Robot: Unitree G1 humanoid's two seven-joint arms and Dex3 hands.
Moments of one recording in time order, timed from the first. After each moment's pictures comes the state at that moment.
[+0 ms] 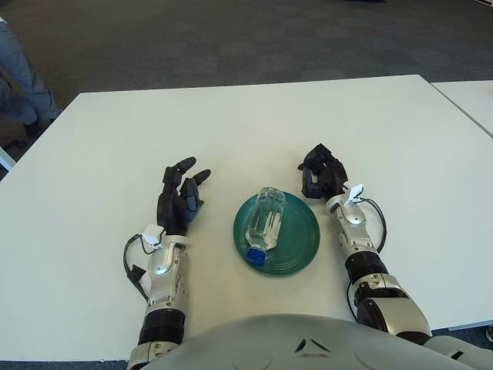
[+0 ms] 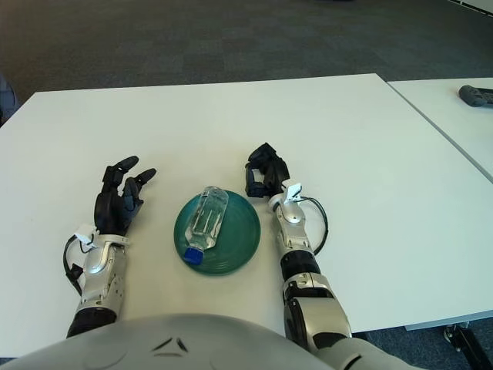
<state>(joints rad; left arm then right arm) 0.11 -0.06 0.14 0.28 -0.25 -0.54 -0.18 -0.29 0.03 -0.08 0.72 0.10 -0.47 0.17</state>
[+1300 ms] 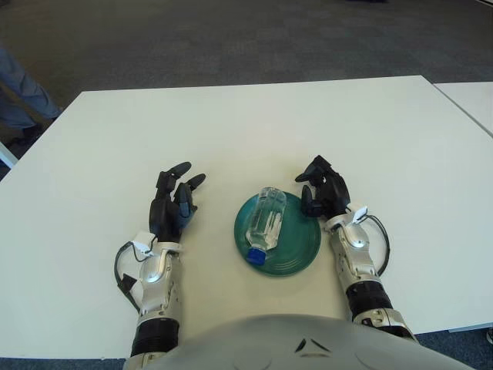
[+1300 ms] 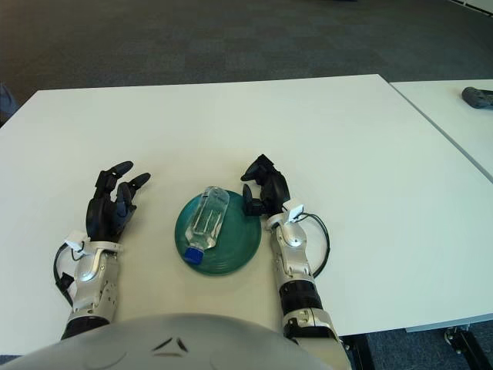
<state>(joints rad) 0.17 -0.05 0.15 0.21 -0.27 -0.52 -0.20 0.00 0.08 -0.02 0.34 0.12 -0.45 0.22</state>
